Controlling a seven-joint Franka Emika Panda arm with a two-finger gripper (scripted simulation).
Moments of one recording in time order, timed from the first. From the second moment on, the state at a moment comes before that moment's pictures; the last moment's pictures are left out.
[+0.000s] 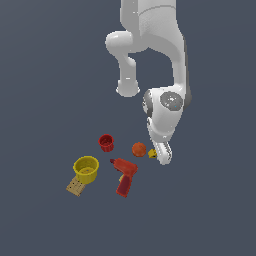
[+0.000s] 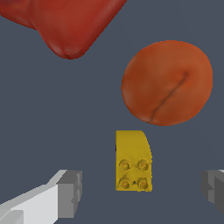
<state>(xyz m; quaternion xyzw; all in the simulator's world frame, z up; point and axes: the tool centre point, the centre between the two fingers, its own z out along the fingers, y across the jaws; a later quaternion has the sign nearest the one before) -0.002 0.129 0.071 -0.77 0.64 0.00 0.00</state>
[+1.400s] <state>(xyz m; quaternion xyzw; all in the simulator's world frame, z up) -0.002 0.129 0.023 -0.77 0.64 0.00 0.00</state>
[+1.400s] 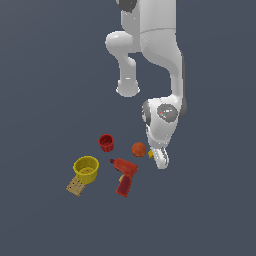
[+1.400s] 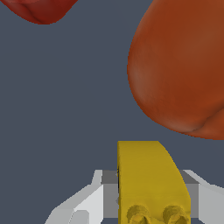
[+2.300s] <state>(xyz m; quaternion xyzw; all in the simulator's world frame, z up) -0.022 0.124 0.100 -0.77 0.64 0.00 0.00</state>
